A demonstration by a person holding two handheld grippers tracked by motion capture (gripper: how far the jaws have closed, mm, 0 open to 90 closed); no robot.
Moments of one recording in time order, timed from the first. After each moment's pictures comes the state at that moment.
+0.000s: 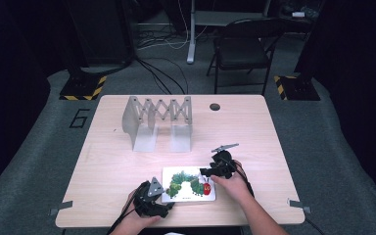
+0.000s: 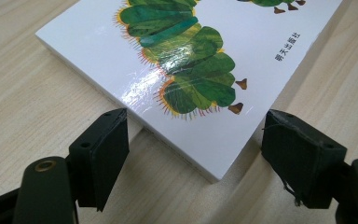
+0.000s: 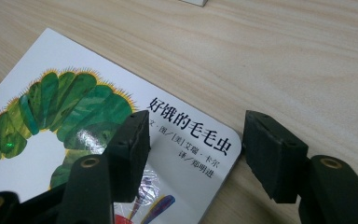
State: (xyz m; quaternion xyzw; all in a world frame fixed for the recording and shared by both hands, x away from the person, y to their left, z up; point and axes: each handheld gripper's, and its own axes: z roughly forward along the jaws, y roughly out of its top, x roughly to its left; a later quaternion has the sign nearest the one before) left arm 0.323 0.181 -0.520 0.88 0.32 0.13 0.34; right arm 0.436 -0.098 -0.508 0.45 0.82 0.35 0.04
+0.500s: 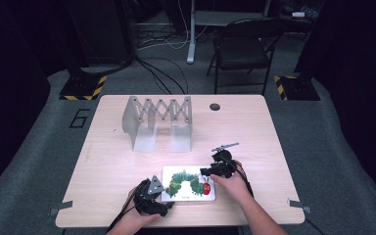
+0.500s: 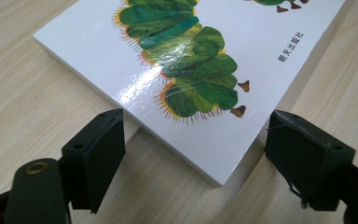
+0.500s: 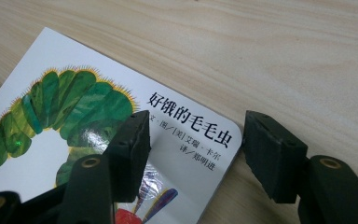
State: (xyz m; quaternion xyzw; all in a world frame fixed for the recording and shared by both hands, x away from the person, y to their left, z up) left arm 0.328 0.180 -0.522 0.88 0.32 0.13 0.34; right arm 0.435 -0.098 -0.504 0.48 0.81 0.33 0.02
